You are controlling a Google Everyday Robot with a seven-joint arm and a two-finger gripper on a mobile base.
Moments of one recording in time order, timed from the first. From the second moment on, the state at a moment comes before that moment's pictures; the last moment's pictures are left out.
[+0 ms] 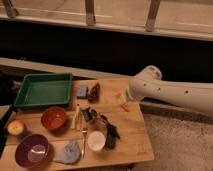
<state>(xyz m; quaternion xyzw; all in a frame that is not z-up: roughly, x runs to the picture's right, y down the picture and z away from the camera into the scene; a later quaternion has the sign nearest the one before) 0.149 0.059 0.776 -0.16 0.08 0.61 0.77</state>
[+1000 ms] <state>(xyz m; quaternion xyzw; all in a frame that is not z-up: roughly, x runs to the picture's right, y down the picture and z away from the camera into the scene) 0.147 0.059 0.774 -0.16 0.07 0.60 0.78</state>
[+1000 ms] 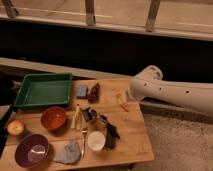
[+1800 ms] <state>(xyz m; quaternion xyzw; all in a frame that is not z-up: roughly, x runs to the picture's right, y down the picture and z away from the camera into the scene) -0.045 0.044 0.740 -0.19 -0.01 0.45 0.88</state>
